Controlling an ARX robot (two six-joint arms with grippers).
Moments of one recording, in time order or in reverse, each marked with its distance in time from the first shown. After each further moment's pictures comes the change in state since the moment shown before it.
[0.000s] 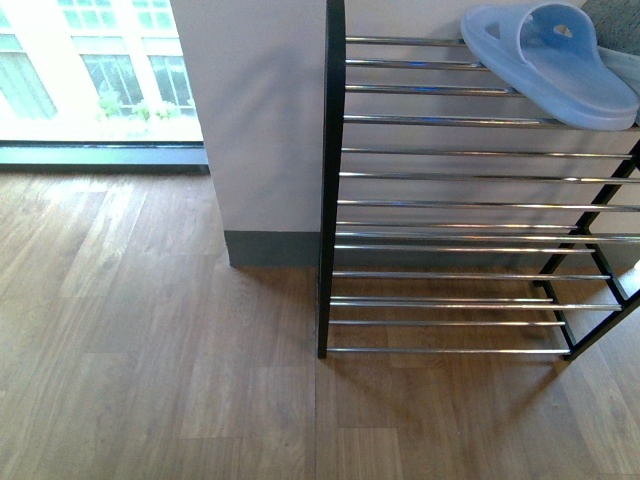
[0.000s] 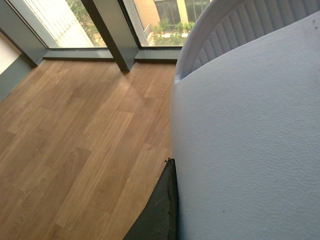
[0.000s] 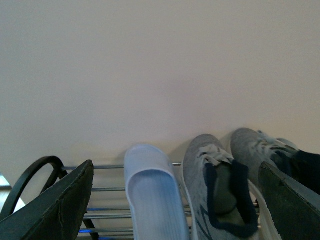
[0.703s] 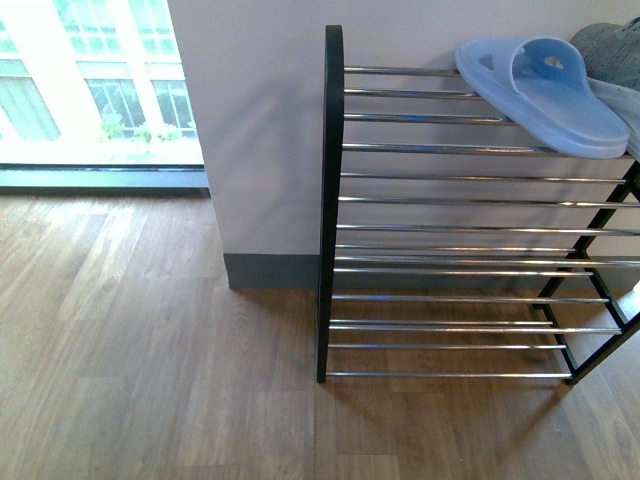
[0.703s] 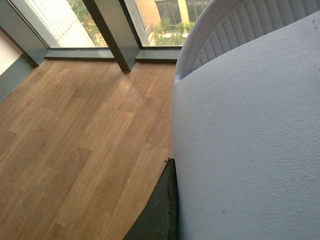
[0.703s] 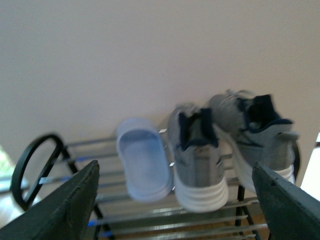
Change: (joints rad) left arm 0.000 0.000 0.000 0.000 0.000 0.000; right arm -0.145 -0.406 -0.368 -0.035 -0.134 0.069
